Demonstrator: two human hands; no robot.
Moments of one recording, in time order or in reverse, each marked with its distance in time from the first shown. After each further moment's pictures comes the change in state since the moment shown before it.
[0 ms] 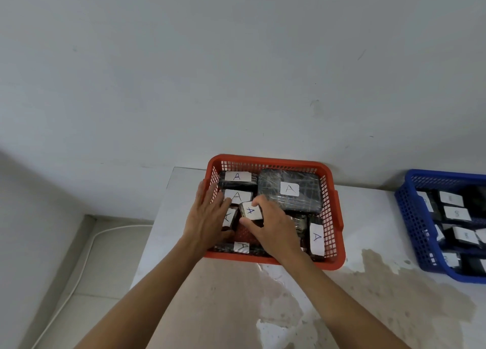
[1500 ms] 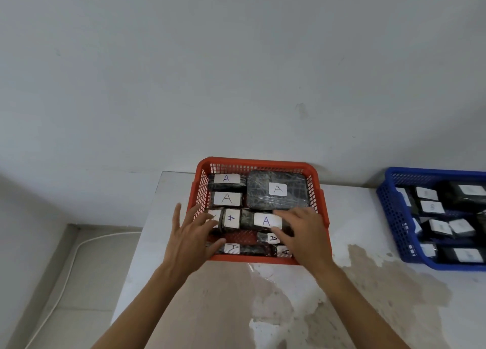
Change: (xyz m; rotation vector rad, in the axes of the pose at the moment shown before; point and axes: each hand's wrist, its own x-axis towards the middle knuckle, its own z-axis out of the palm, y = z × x) left_hand -0.042 0.004 0.020 -0.403 0.233 -0.052; right_hand -0.035 0.058 -0.047 -0.206 0.152 -0.049
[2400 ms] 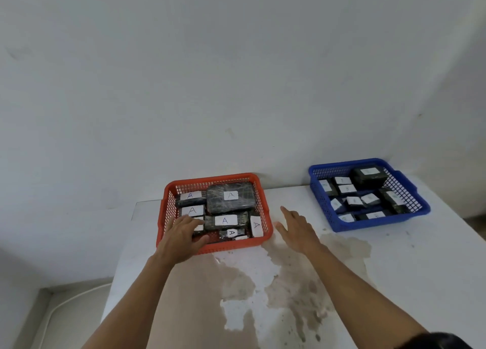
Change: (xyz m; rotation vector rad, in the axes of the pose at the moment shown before) left_hand -0.010 0.062 -0.046 -0.156 -0.078 0.075; right_hand -0.082 0.059 -0.081 -0.036 -0.262 0.428
